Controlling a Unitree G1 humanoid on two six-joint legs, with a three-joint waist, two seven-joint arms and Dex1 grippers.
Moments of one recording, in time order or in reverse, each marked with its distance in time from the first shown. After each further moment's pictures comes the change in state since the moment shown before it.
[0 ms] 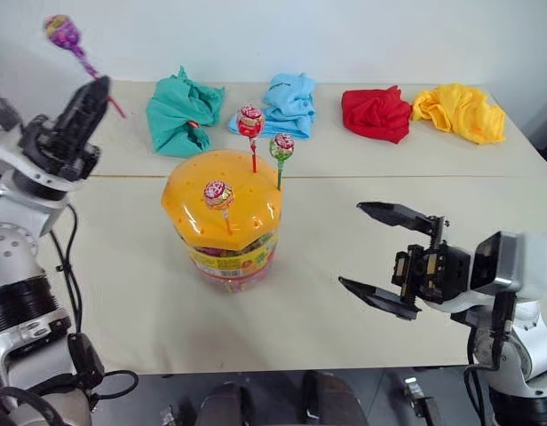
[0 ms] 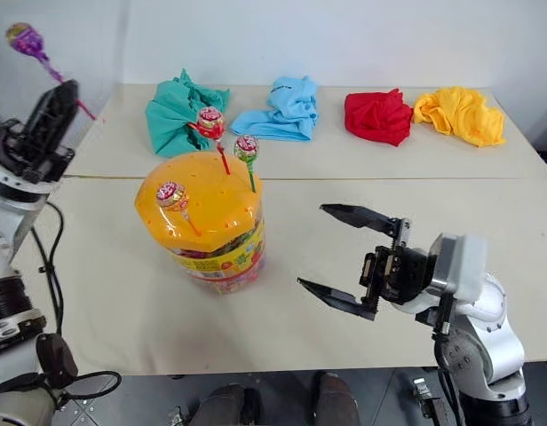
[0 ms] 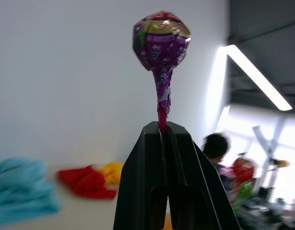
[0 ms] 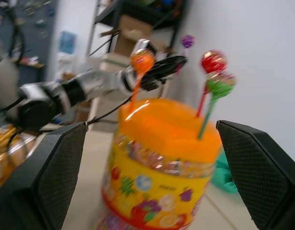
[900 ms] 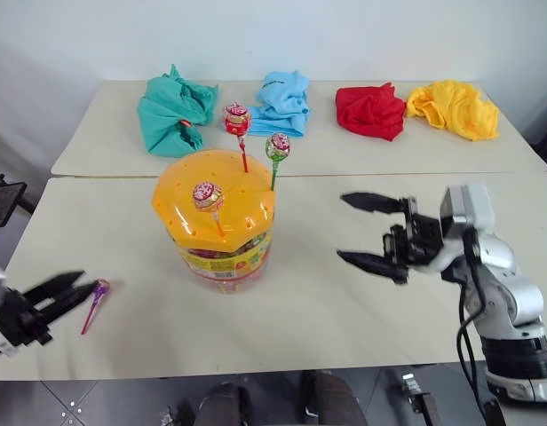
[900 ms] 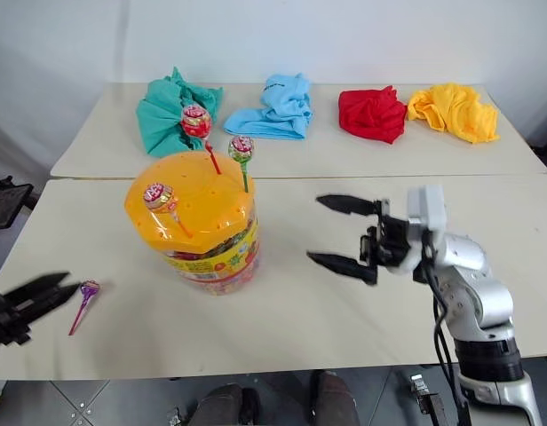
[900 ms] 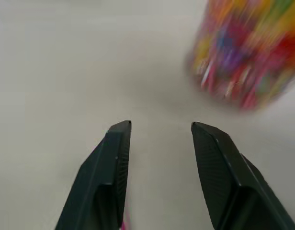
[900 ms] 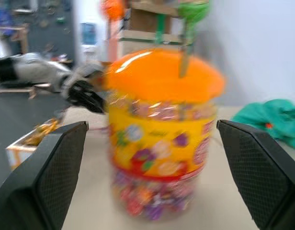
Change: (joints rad) left arm 0.805 0.009 0.227 -0.340 0.266 -0.200 -0.181; right arm -0.254 0.044 0.014 0.289 0.032 0.213 -0.043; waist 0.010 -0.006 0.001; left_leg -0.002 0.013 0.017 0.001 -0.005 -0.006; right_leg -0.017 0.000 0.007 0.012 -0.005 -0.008
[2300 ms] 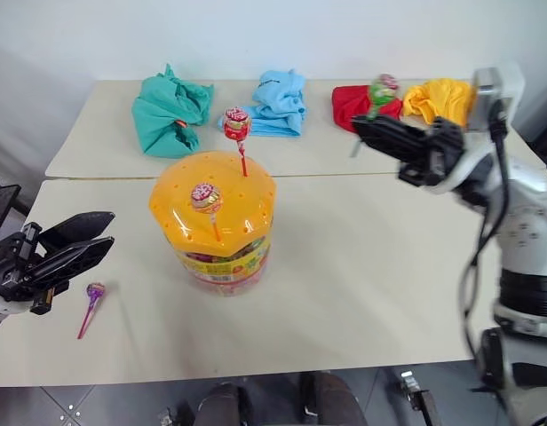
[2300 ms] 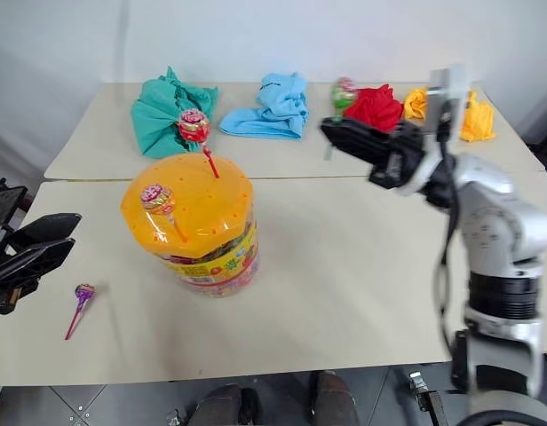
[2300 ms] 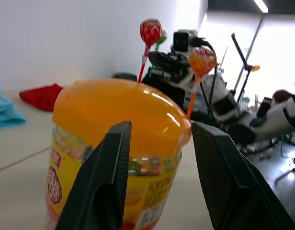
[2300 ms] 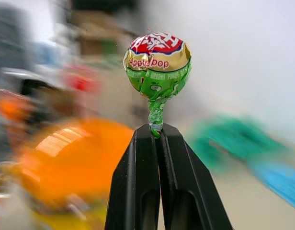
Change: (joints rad) left arm -0.271 0.060 -0.109 -0.087 -0.366 0.123 -0.202; right arm -0.304 -0.160 -0.103 0.147 0.004 0.348 -0.168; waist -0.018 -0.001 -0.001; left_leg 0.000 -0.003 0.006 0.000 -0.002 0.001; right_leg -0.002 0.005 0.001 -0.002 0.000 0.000
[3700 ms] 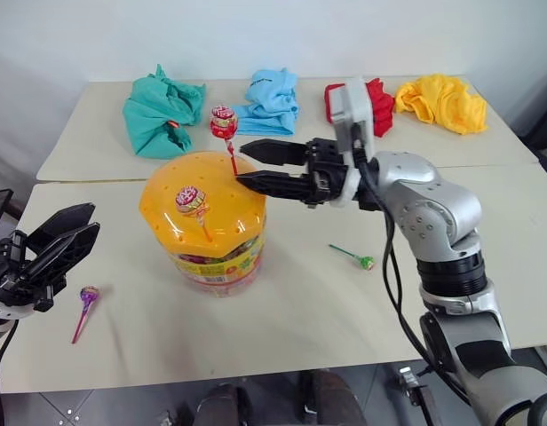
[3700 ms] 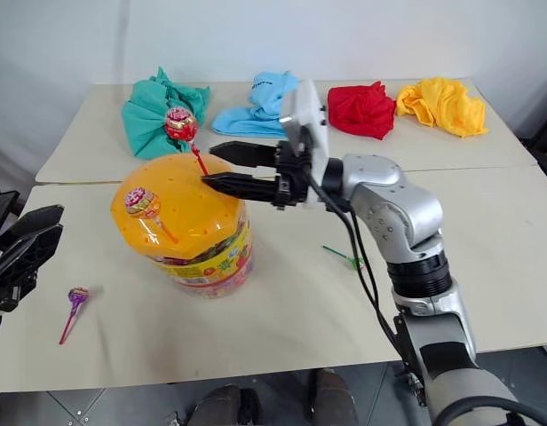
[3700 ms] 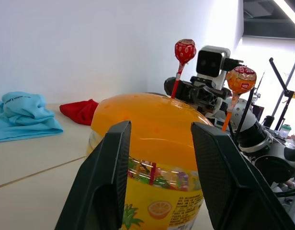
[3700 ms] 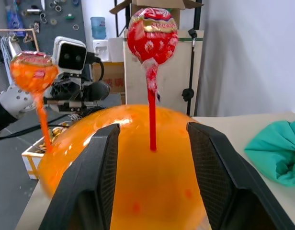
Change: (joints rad) left arm 0.039 -0.162 0.074 -0.081 -0.038 -0.017 0.192; right arm -0.218 0.395 0.317 -0.046 -0.120 -0.001 -0.006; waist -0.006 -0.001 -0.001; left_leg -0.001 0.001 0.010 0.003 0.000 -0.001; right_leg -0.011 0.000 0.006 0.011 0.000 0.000
